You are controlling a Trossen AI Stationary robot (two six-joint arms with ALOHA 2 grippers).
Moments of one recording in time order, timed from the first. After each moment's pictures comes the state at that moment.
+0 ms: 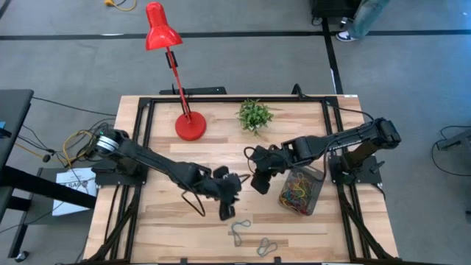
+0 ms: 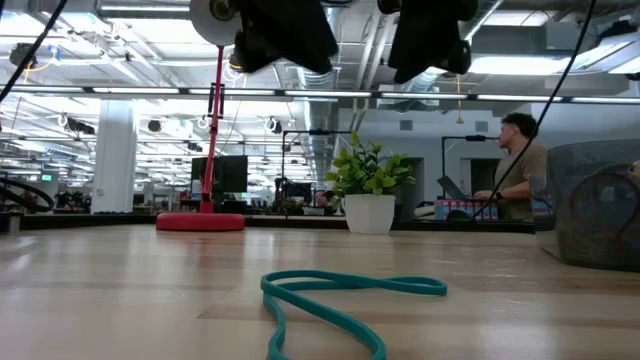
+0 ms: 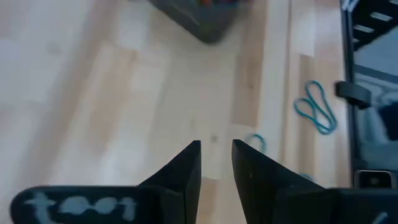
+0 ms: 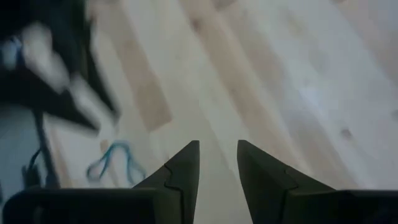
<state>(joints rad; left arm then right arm) -0.34 1.74 1.37 -0.49 -0.16 -0.51 0.21 1.58 1.33 -0.76 0.06 0.65</state>
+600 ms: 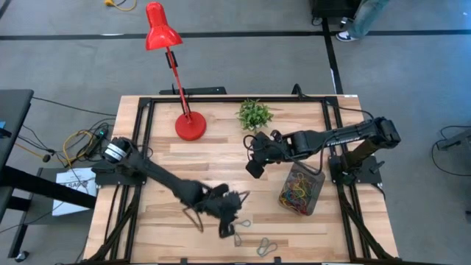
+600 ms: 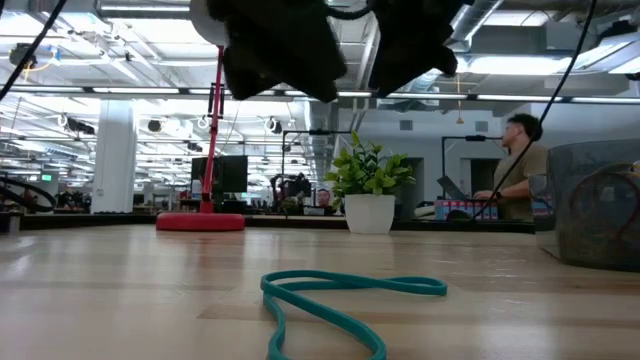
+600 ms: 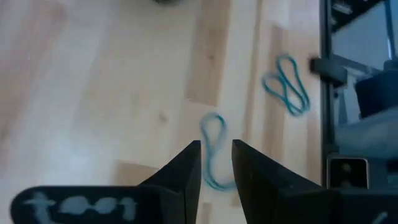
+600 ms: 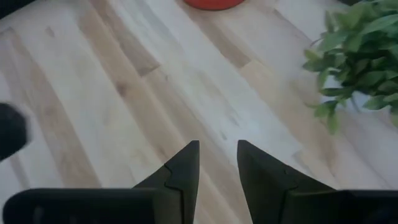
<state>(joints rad) -0.44 1.87 1.37 -0.38 -0.13 -0.63 0.14 1.58 1.33 -0.75 0.34 0.62</state>
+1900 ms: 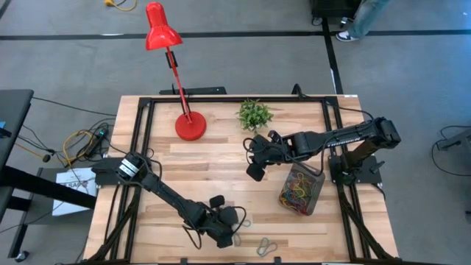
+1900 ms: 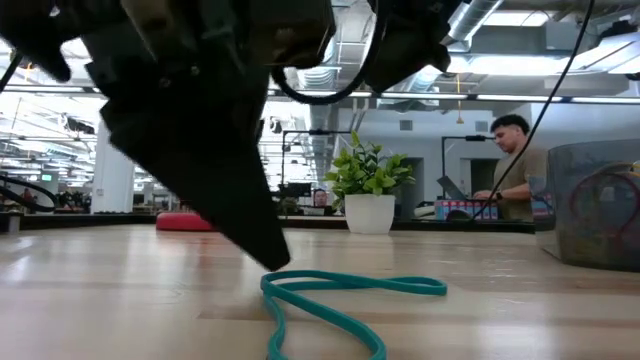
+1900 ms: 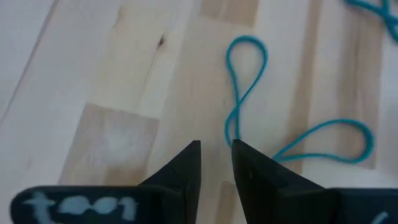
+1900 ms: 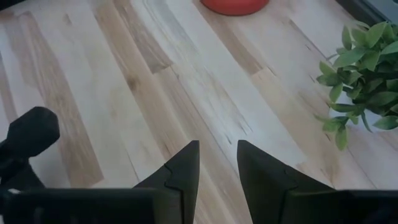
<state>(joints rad) -0.58 2.08 1.37 -0.36 -0.35 -0.73 0.15 1.58 1.33 -0.72 0.34 0.52</state>
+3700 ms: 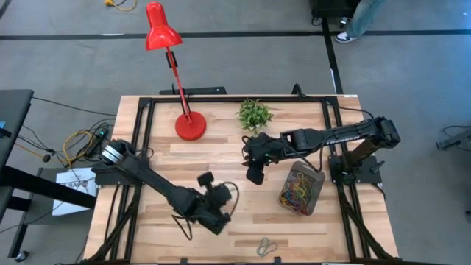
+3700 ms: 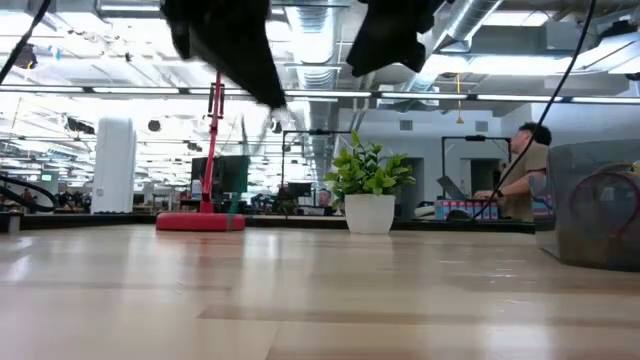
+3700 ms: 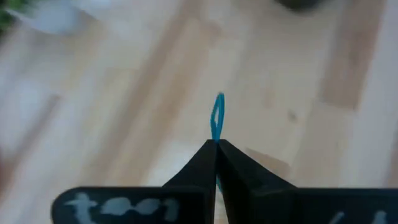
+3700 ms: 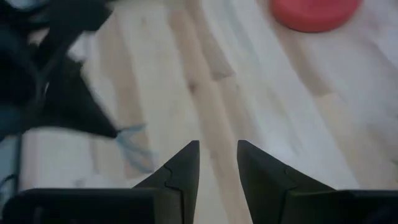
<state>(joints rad) -0.54 1.89 1.45 -0.76 -0.66 -0.78 0.12 1.58 1.33 -0.59 0.12 0.36</state>
